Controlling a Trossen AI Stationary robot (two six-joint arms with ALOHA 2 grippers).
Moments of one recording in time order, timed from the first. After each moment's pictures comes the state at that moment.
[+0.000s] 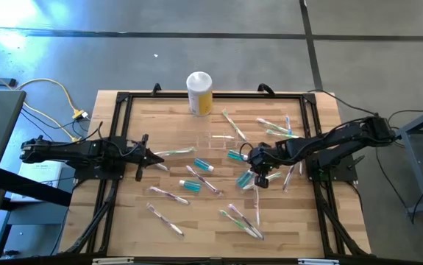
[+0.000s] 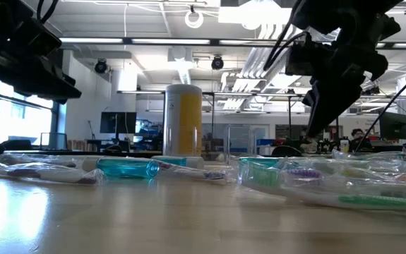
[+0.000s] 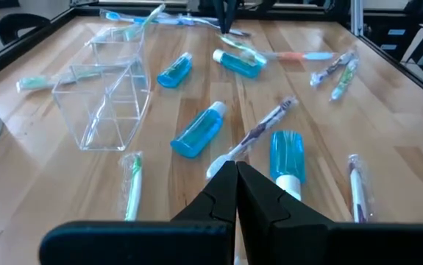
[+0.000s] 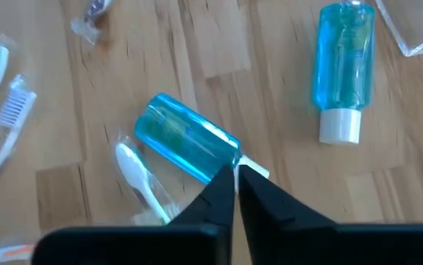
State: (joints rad) left arm 0.00 0.22 0.10 -0.17 0.02 -0.03; right arm 0.10 1.36 0.70 -0.38 0.01 0.33
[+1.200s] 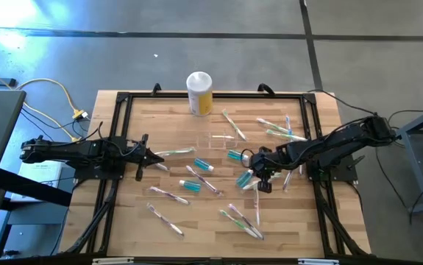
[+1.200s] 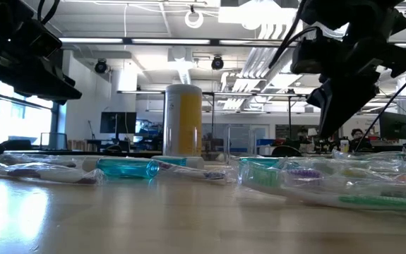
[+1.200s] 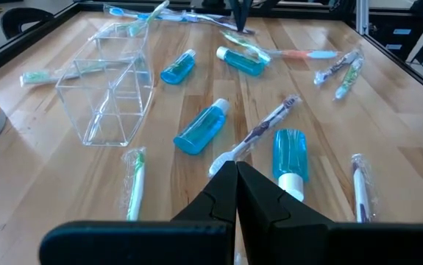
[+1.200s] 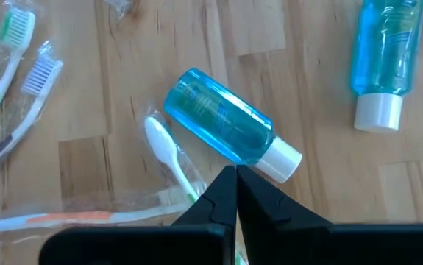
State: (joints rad) left arm 0.00 0.22 0.10 -0.19 0.01 -0.04; right arm 0.16 1.36 0.70 -0.42 0.00 0.34
